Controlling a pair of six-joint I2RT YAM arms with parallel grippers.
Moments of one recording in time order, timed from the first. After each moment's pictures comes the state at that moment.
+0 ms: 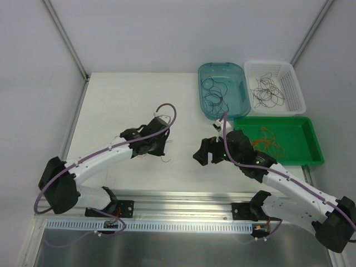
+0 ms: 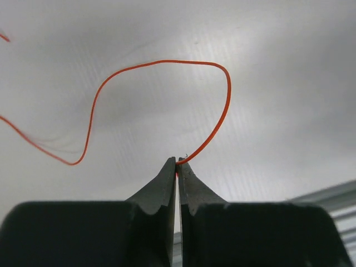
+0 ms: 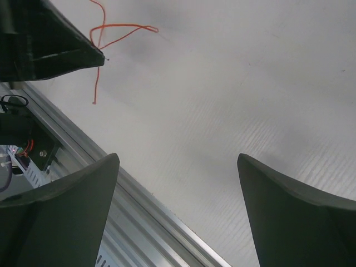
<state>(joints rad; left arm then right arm) -0.77 1.39 0.95 -0.64 -0.19 -0.47 0.78 0.91 0.66 -0.29 -0.09 0.43</state>
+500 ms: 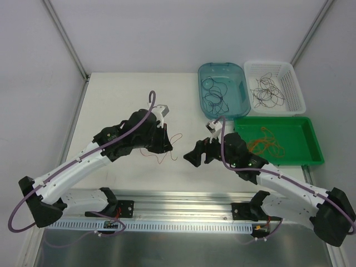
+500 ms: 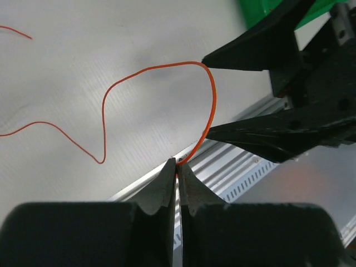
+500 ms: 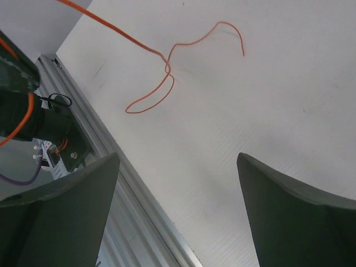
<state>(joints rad) -0.87 1.12 1.16 -0.77 0.04 -0.59 0.81 0.95 0.55 0.04 -0.21 0.45</state>
